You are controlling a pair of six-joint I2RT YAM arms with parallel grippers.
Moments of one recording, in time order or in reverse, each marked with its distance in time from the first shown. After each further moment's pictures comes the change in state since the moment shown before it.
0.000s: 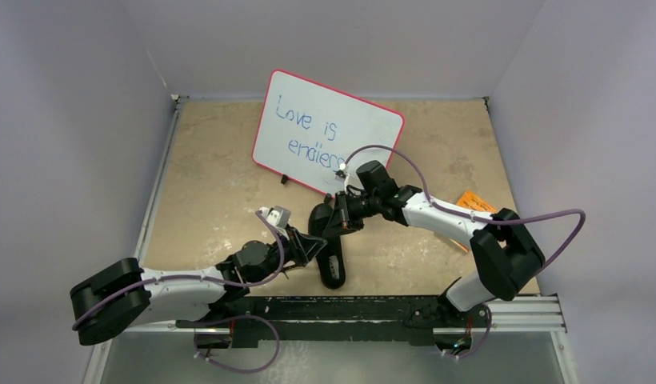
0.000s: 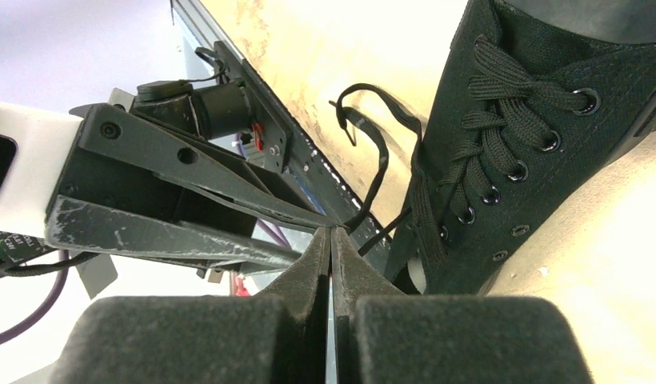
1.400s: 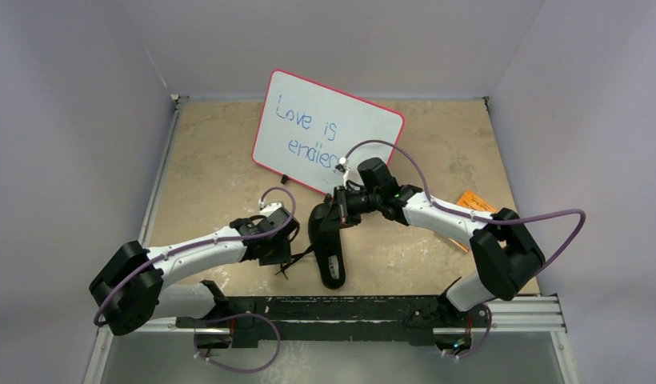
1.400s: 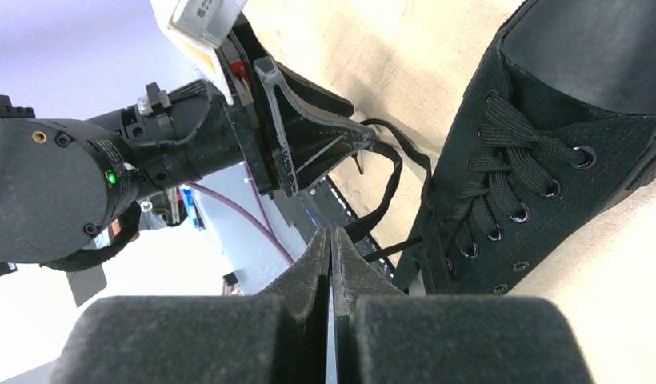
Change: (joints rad) left arm 0.212 0.182 0.513 -1.477 -0.022 -0.251; right arm -0.012 -0.001 -0.001 0.092 0.006 0.002
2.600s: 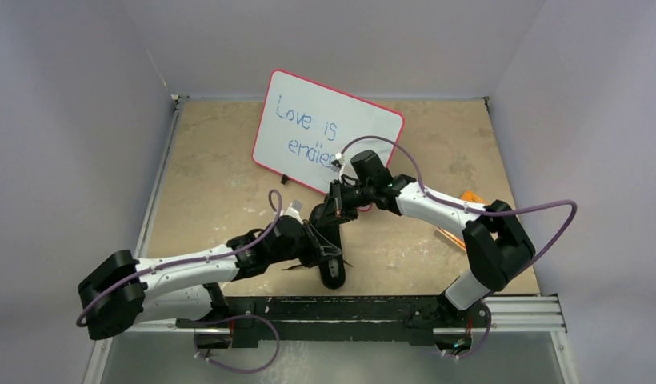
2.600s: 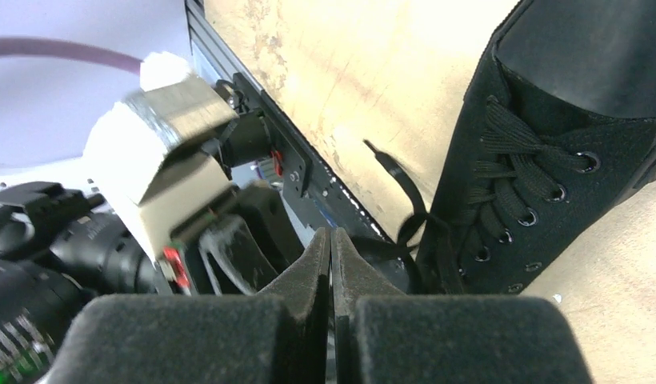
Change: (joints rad) left arm -0.156 -0.156 -0.131 0.607 0.272 -0.582; right arm -0.001 0.072 0.113 -0.114 0.009 0.043
